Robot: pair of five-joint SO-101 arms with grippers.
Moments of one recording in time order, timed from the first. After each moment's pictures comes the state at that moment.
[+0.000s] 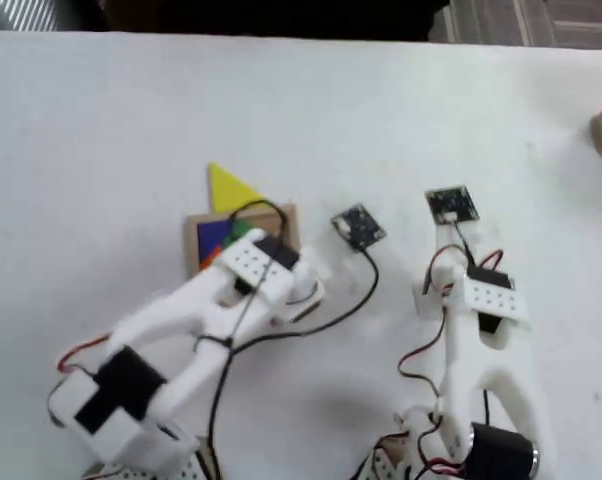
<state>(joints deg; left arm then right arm) 32.4 1.6 33.6 54.8 -16.6 11.2 -21.7 57.8 45.1 25.9</state>
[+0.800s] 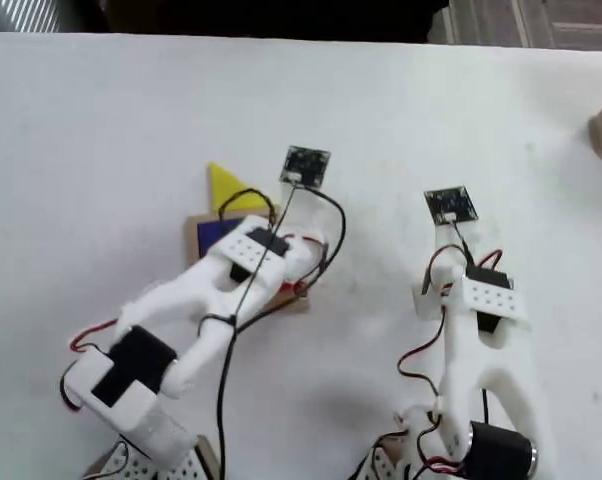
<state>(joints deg) 28.1 8.1 32.2 32.3 18.9 11.2 -21.7 57.8 45.1 25.9</state>
